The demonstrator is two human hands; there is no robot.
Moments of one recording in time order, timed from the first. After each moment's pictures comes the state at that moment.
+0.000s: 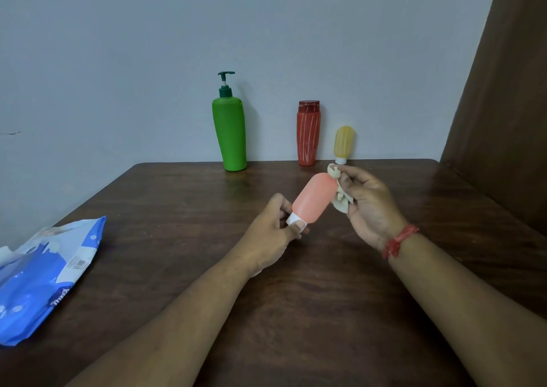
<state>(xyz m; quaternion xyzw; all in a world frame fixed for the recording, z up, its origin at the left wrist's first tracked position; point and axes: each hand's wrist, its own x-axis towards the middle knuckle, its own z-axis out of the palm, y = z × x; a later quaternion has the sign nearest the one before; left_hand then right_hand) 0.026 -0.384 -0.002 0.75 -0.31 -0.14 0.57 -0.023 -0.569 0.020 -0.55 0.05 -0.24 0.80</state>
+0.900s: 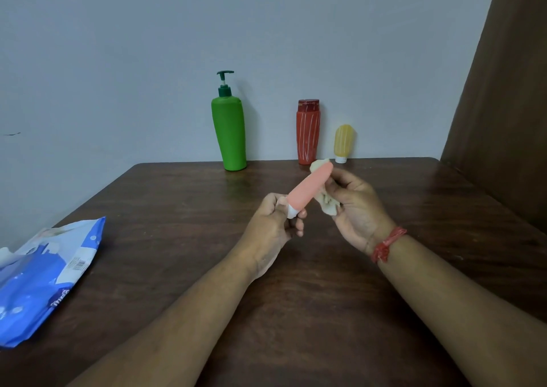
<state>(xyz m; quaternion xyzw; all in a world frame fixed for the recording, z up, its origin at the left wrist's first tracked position) 0.015 -0.392 0.002 0.59 -0.23 -0.19 0.75 -0.021 -0.553 0.015 -0.53 -0.02 -0.20 0.82</state>
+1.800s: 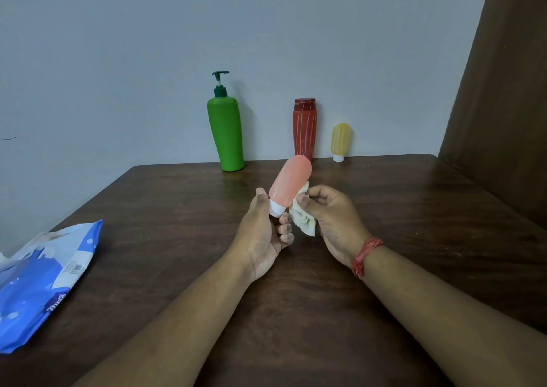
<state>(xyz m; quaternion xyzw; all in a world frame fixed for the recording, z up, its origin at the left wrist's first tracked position) 0.021 -0.394 0.005 0.51 -0.06 -0.25 0.82 -0.019 -0.524 -0.002 -0.65 0.06 -0.22 0.72</state>
